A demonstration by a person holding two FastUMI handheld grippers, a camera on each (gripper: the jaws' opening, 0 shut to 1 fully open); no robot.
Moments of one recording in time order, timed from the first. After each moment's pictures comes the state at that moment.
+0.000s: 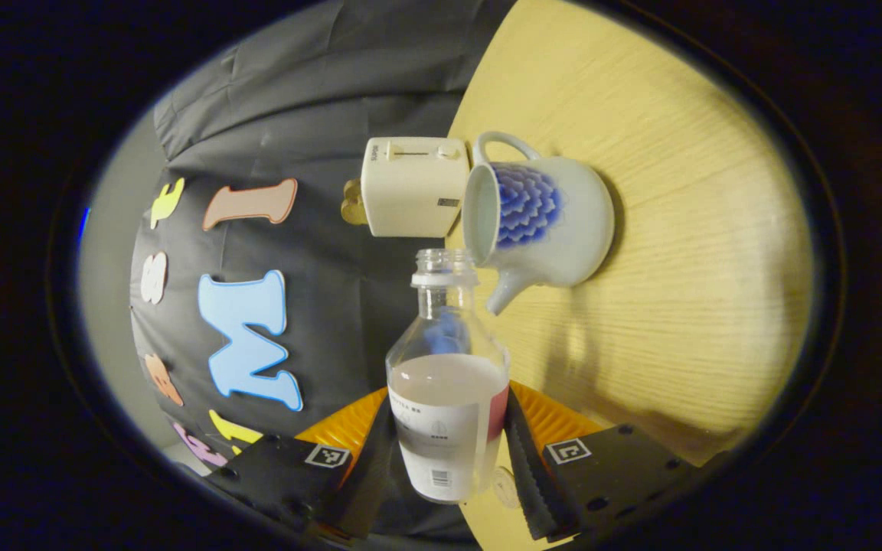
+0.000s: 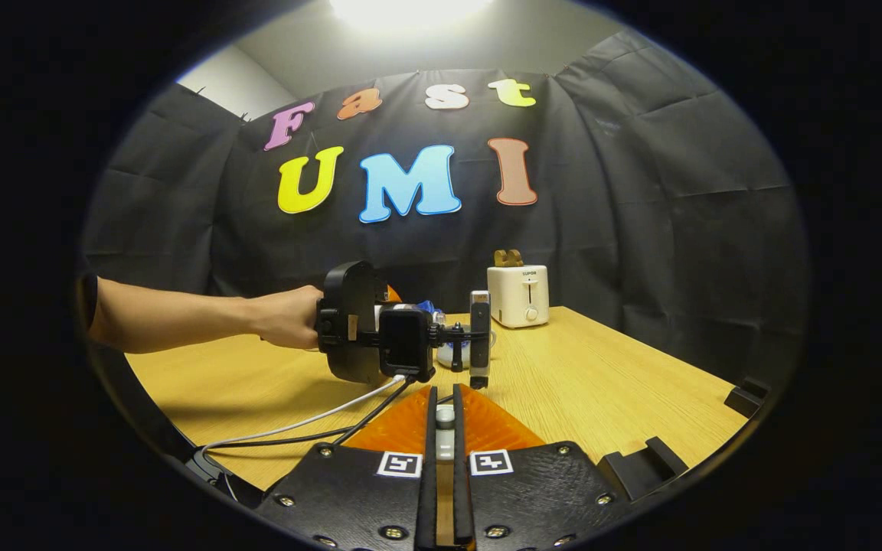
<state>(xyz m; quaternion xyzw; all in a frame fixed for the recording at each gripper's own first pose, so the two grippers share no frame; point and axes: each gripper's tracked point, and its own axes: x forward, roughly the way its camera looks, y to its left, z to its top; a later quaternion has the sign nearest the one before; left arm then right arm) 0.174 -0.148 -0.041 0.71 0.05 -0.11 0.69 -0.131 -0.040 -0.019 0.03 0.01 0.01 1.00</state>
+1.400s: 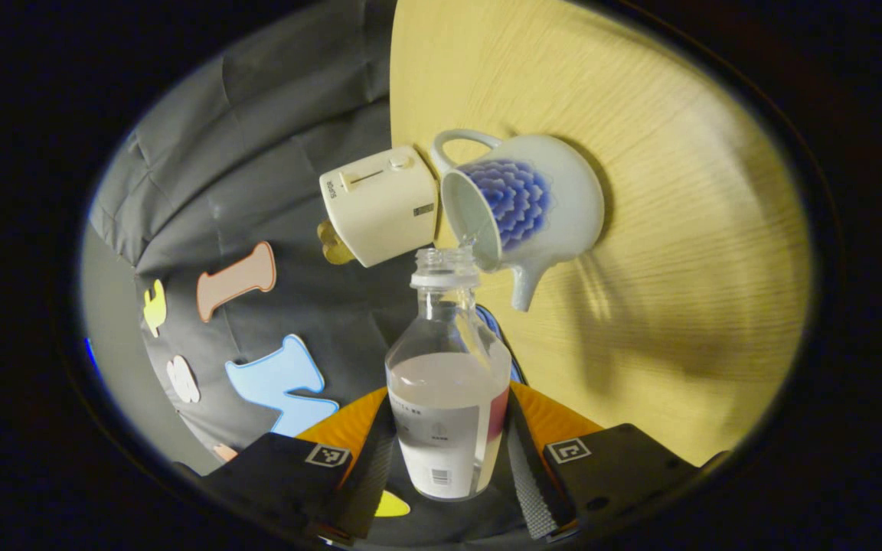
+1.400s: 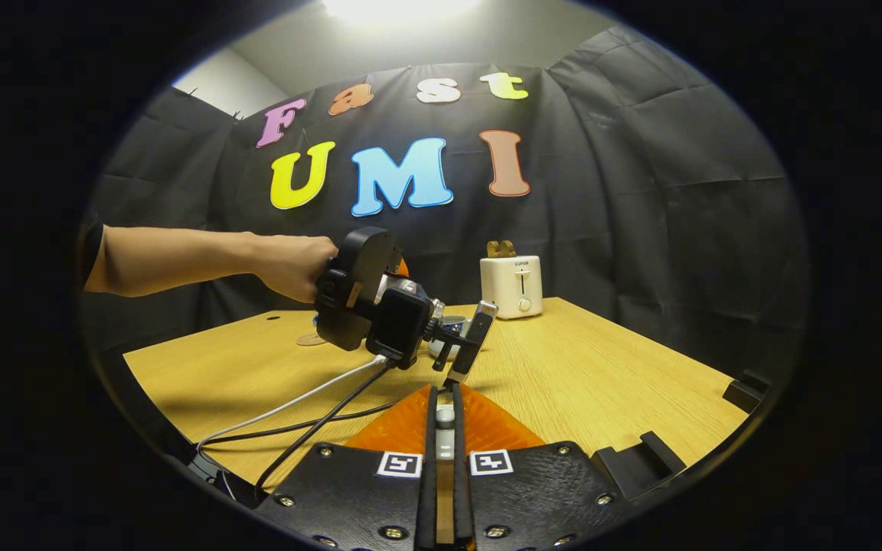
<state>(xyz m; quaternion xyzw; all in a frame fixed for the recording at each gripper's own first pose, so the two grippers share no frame) 0.168 -0.167 -0.008 0.83 0.02 -0.11 0.55 -0.130 -0.050 -0.028 0.04 0.03 0.00 1.00</state>
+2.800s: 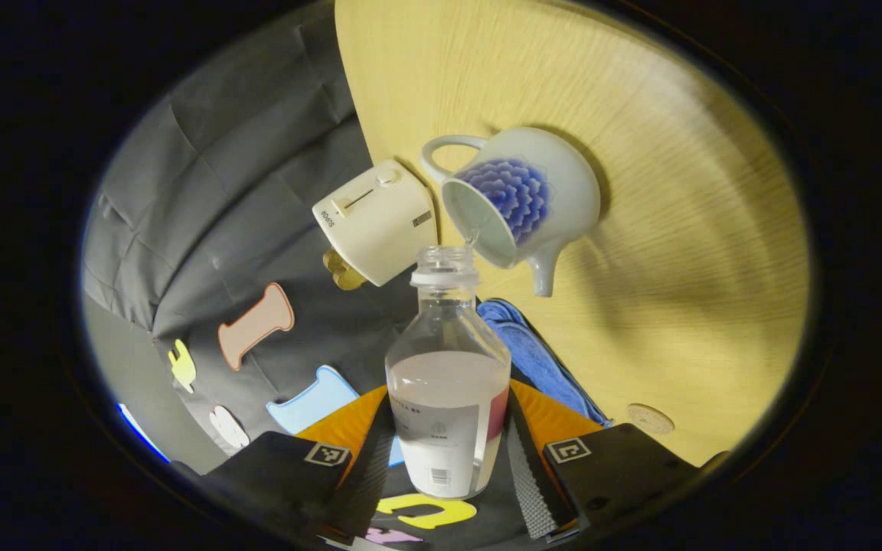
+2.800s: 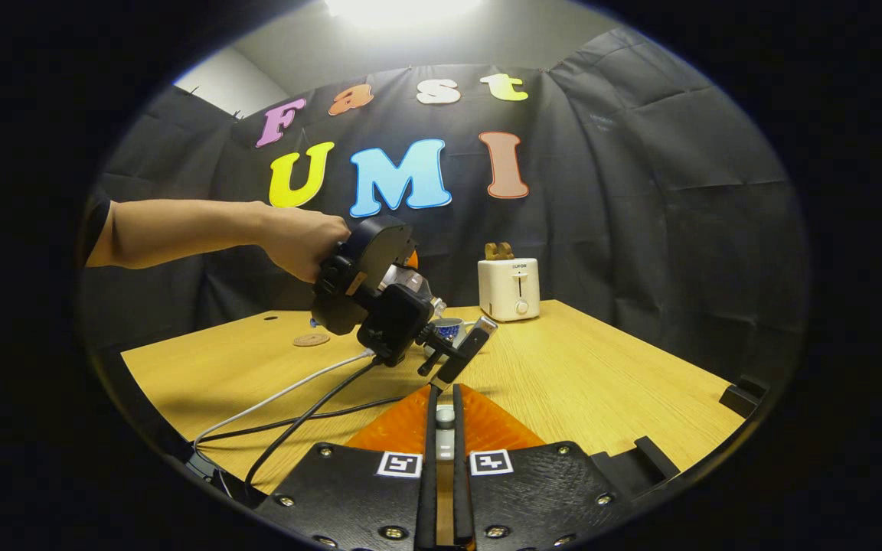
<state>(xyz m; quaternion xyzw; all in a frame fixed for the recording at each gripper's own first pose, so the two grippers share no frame) 0.171 -0.183 0.013 0.88 -0.01 -0.11 0.45 -0.129 -0.055 -0.026 0.03 0.03 0.00 1.00</state>
